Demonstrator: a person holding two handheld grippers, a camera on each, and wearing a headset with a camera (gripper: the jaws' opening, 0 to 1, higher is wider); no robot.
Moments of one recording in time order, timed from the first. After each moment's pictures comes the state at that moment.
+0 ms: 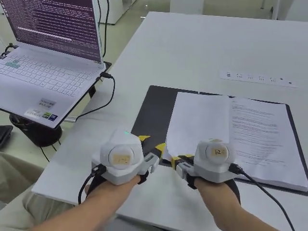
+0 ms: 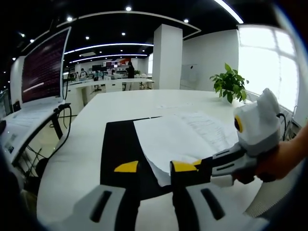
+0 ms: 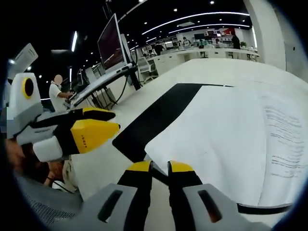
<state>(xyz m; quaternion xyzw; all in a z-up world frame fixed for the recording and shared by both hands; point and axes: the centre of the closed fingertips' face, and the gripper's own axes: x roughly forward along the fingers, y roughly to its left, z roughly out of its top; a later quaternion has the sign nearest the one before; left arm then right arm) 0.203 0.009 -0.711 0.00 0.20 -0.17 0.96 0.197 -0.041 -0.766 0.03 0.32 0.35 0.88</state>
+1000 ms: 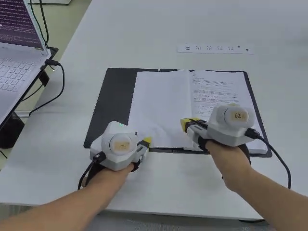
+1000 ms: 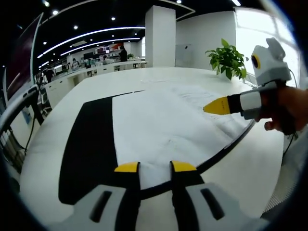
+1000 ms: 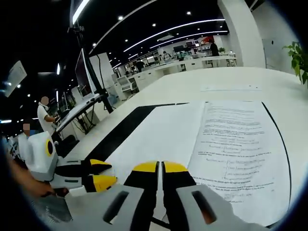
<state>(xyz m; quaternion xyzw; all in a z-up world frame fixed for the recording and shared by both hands) 0.219 -0.046 -0.788 0.03 0.28 -0.17 0.94 0.264 -0.156 -0.753 0.08 0.28 0.27 0.92</state>
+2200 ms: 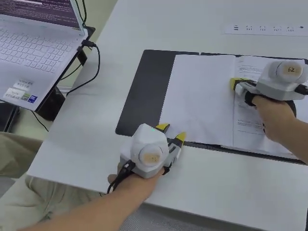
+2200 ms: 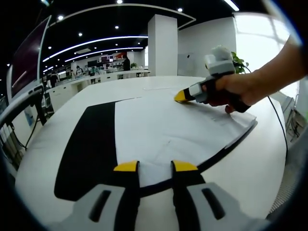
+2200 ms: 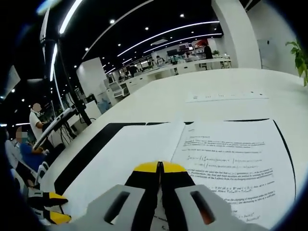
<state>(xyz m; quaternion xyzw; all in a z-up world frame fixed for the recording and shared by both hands) 0.221 -0.045 -0.791 0.02 0.23 -0.17 0.96 0.388 -0.170 -0.767 0.09 0.26 0.24 0.93</state>
